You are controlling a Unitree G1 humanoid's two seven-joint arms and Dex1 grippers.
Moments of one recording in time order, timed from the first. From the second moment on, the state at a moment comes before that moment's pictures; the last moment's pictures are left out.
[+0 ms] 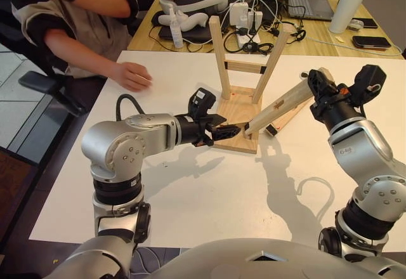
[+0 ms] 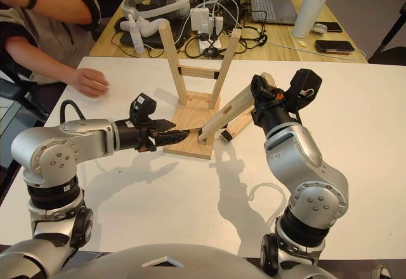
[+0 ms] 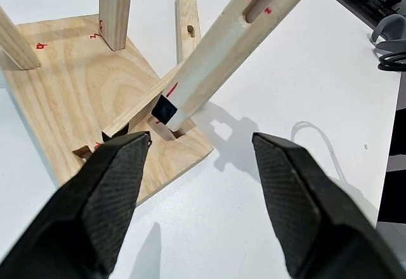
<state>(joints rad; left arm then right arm) -0.45 0.33 0.06 -0.53 -0.66 1.56 -0.45 -0.22 -0.13 -0.25 -0.75 1.16 0.91 -0.69</state>
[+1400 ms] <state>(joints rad) -0.45 0.38 0.03 -0.52 -0.68 1.52 -0.45 -0.18 -0.21 -0.19 -0.74 1.21 0.84 -0.76</state>
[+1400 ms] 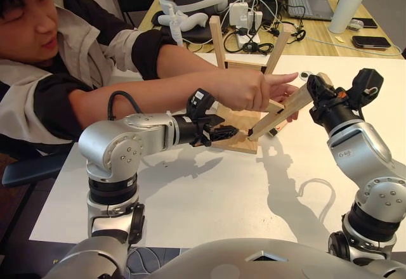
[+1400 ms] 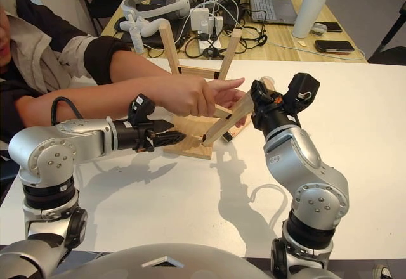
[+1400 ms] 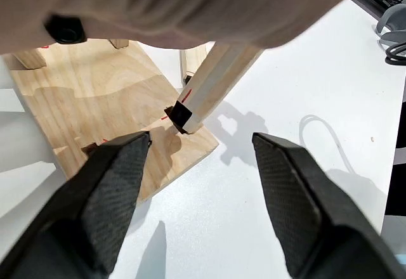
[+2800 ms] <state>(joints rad) -0.49 0.50 0.03 -0.44 -0.70 1.47 -0.51 -0.19 -0.24 -0.08 -0.77 1.06 0.86 -0.75</state>
